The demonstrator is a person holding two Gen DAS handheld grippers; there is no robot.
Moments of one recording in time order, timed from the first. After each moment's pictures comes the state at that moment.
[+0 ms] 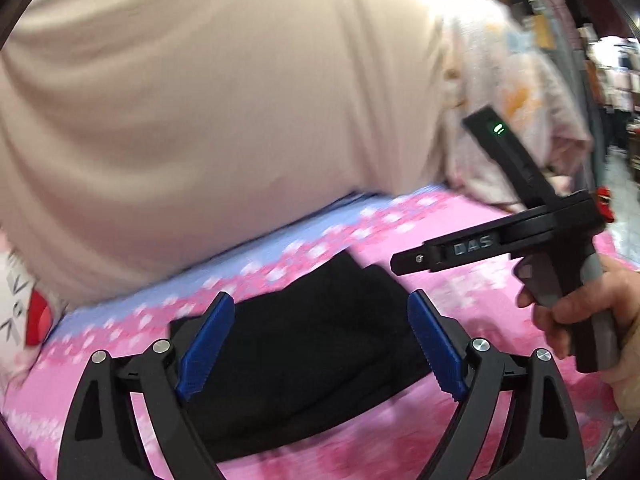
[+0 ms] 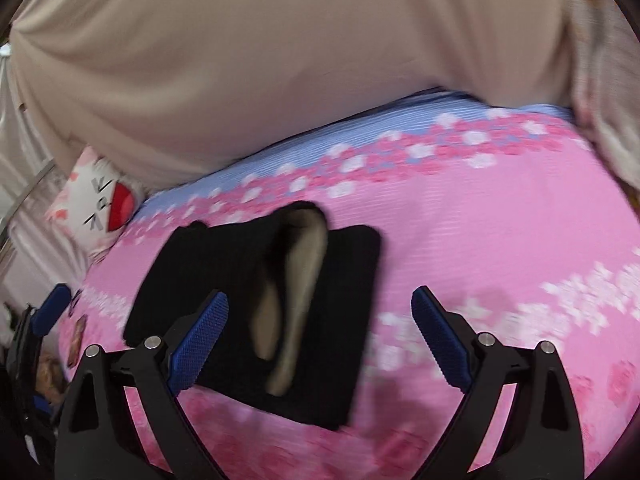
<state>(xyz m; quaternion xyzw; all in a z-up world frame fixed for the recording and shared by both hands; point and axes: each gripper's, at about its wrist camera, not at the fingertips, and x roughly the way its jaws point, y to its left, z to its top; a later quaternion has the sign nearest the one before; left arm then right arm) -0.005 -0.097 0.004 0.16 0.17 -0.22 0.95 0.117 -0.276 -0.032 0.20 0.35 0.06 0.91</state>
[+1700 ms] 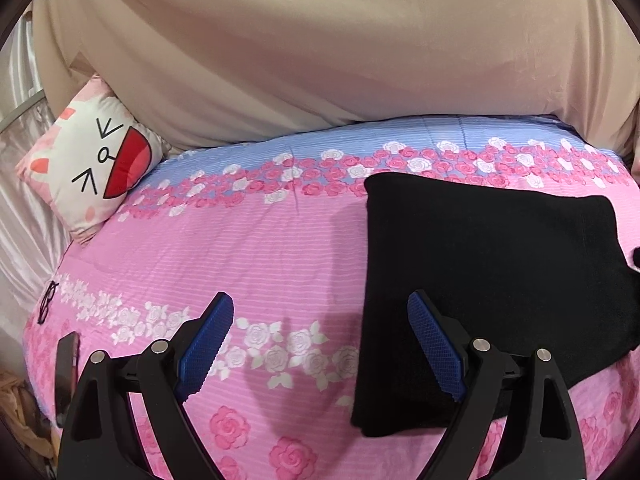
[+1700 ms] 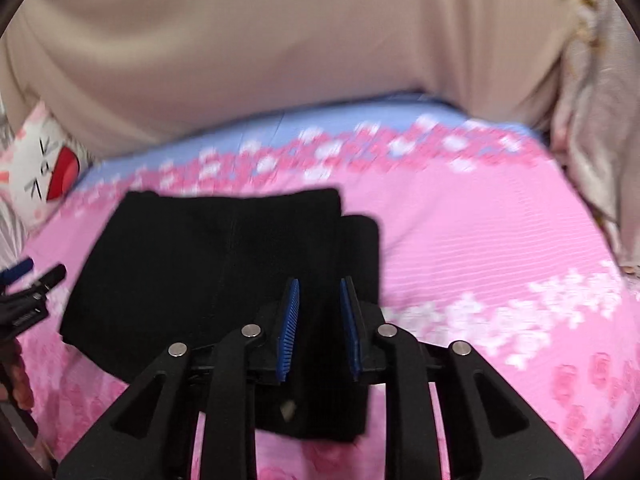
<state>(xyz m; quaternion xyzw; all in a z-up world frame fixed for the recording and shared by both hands) 0.106 0.030 -0.028 0.09 0.37 0.03 0.93 0.119 -0.232 -0.041 0.12 0.37 -0.07 0.92</state>
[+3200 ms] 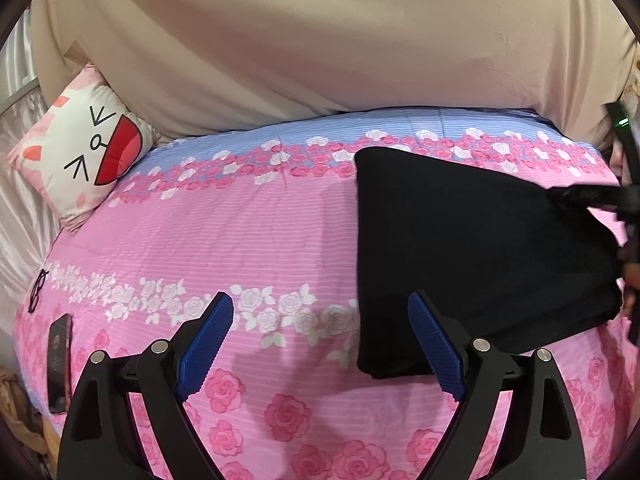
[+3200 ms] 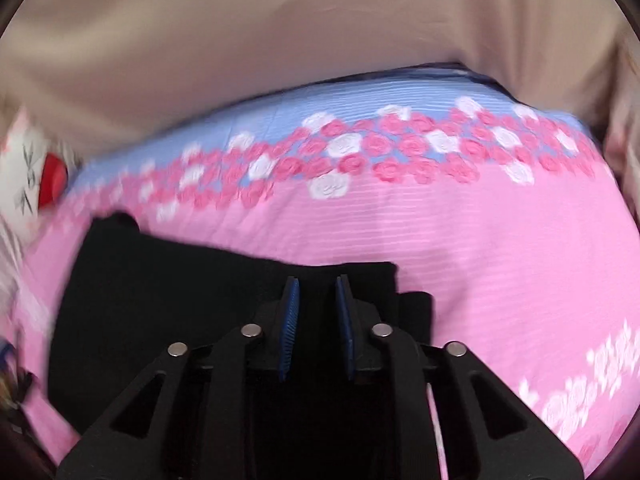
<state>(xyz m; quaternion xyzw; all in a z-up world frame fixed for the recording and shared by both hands) 0.077 0.034 -0.030 0.07 0.38 0.00 0.92 0.222 -0.250 -0.062 0.15 0.42 -0.06 0.89</state>
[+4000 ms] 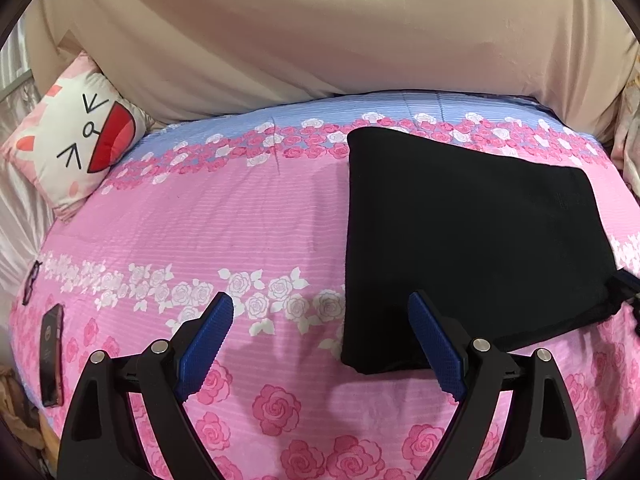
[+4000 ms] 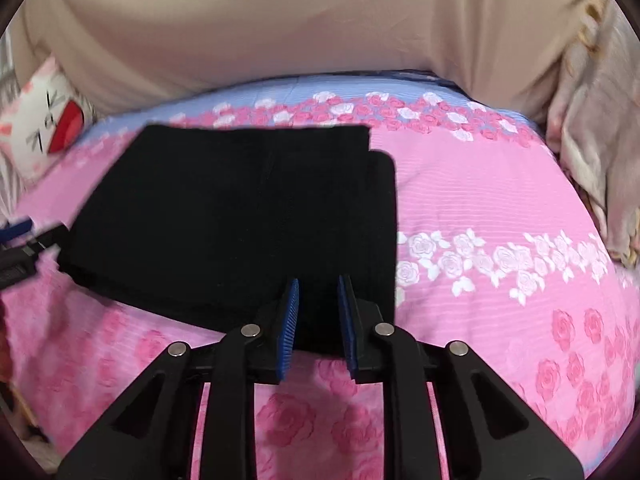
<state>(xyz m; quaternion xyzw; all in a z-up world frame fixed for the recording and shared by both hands) 0.080 0.029 -0.043 0.07 0.40 0.00 0.91 0.082 -0.197 -0.058 0.08 0.40 -0.07 0.91</state>
